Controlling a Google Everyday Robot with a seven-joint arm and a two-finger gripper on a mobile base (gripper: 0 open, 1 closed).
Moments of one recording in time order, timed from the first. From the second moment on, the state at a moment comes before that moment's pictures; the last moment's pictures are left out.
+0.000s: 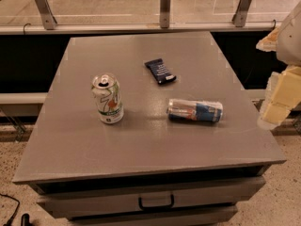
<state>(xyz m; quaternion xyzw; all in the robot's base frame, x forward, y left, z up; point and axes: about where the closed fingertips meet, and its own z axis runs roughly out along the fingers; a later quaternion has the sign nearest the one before) 0.438 -0.217 0.976 -0.60 0.78 -0.03 0.16</state>
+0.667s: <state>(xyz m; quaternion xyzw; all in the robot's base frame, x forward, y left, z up) 0.452 -0.198 0.976 -0.61 0.77 -0.01 0.19</state>
